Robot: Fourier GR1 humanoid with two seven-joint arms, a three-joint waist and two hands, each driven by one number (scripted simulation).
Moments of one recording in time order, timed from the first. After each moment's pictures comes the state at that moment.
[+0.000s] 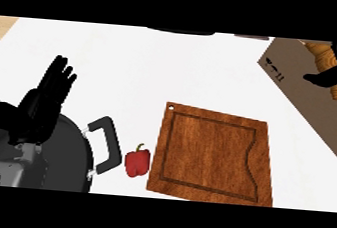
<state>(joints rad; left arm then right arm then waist) -0.15 0.13 0.07 -1.65 0.13 0.08 0.23 -0.82 -0.59 -0.10 -0.85 1.02 0.17 -0.03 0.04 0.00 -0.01</state>
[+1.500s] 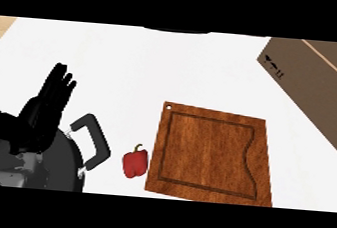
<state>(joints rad) -0.09 0.10 0.05 -1.68 0.11 0.09 0.21 -0.94 -0.69 -0.74 -0.44 0.31 0.19 -0.40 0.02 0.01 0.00</state>
